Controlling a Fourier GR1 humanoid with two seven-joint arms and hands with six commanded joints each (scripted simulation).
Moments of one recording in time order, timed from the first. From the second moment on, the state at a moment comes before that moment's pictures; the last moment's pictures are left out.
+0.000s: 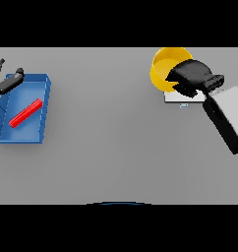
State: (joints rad) left arm -0.48 0.58 -0.04 -1.22 -0.06 -0.09 0.50; right arm -0.81 -0.56 0.48 -1.05 0.81 0.40 -0.14
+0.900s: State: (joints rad) left arm -0.46 0.59 -0.05 -1.25 -0.06 -0.09 0.55; right arm -0.90 -0.50 0.44 -0.61 0.82 0.24 -0.23
